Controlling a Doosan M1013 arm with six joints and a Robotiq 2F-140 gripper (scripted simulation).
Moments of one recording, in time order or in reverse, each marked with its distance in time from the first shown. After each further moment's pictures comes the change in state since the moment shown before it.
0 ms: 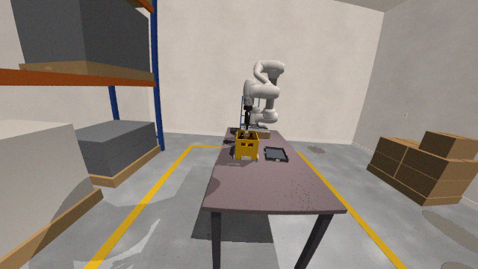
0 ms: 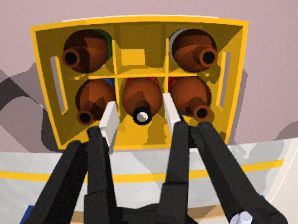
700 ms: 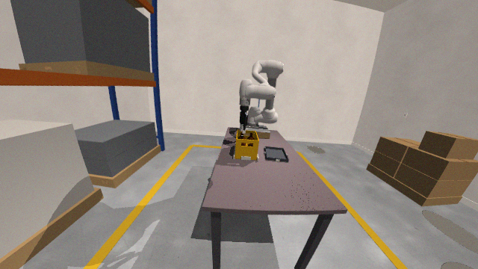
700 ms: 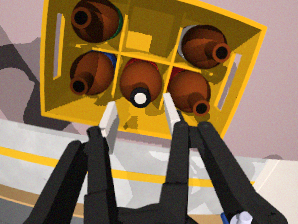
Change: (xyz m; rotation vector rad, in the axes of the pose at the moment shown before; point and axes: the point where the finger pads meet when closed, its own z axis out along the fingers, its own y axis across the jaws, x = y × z) arm -0.031 -0.002 0.005 0.000 -0.001 -0.234
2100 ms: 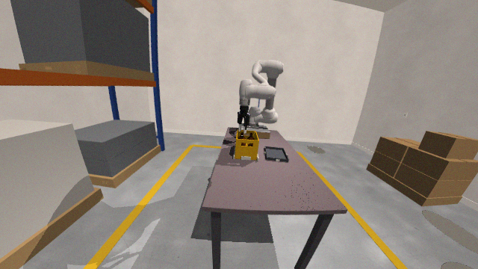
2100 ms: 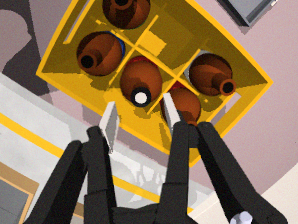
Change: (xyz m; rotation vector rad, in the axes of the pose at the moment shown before) arm -0.001 -0.001 -0.001 -0.001 0.001 -0.416
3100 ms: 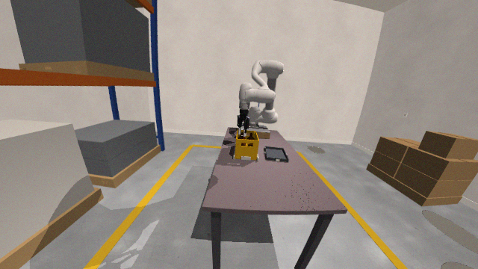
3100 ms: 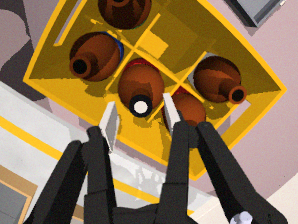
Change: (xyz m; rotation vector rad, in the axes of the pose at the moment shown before) arm 0.000 0.000 0.030 0.000 0.000 -0.001
